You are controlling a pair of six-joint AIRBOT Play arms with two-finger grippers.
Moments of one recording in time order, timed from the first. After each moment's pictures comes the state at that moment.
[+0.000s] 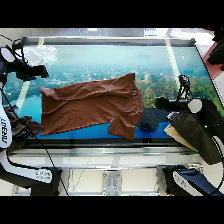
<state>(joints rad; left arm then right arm) 0.18 -1.60 1.72 1.46 -1.22 -1.49 0.03 -0.98 0.82 -1.29 0.85 1.67</state>
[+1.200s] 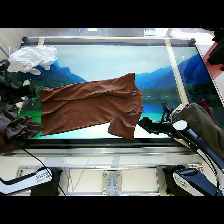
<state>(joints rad) 0.37 -1.28 1.30 1.42 -1.29 -1.43 0.14 -0.99 0.40 -0.60 0.67 1.39</state>
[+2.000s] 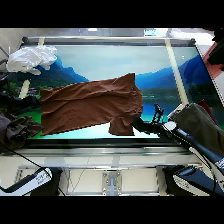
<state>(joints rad) 0.42 -1.17 1.08 1.31 -1.23 -1.37 0.32 -1.09 0.42 -0.41 0.48 1.33</state>
